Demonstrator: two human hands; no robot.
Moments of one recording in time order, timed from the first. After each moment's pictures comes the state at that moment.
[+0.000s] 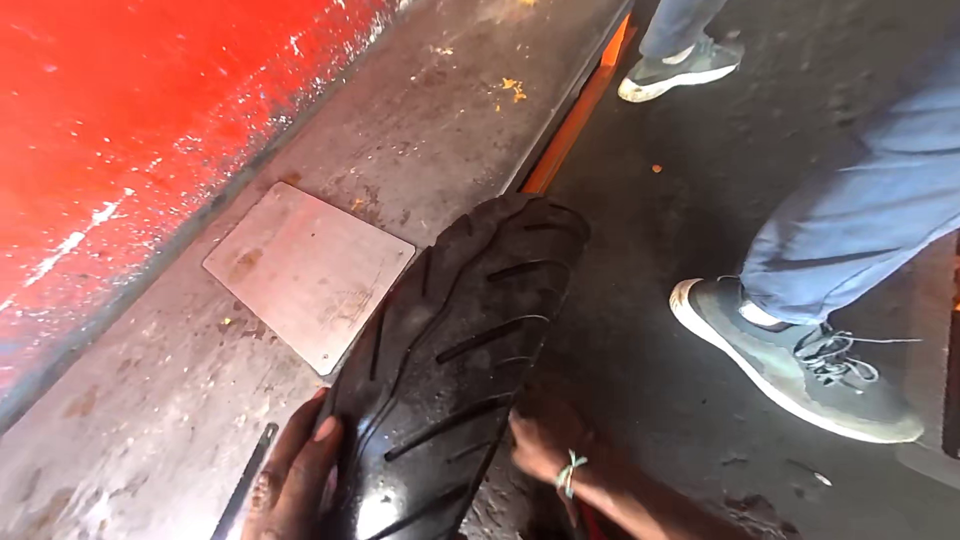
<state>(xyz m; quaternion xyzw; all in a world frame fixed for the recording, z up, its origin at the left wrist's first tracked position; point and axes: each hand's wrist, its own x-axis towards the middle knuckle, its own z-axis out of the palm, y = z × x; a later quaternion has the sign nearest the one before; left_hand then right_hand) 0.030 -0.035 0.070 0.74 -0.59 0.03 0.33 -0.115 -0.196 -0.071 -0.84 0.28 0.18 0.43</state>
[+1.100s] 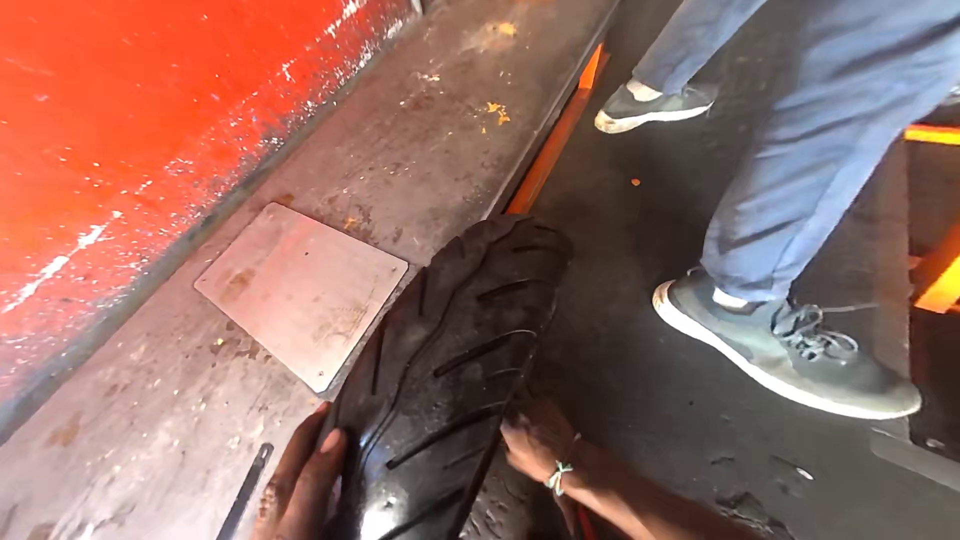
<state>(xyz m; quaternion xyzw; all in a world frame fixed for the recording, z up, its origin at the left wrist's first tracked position) 0.036 -0.033 0.065 0.74 -0.59 0.03 0.32 -0.113 -0.189 -0.079 -0.86 0.28 0.13 0.42</state>
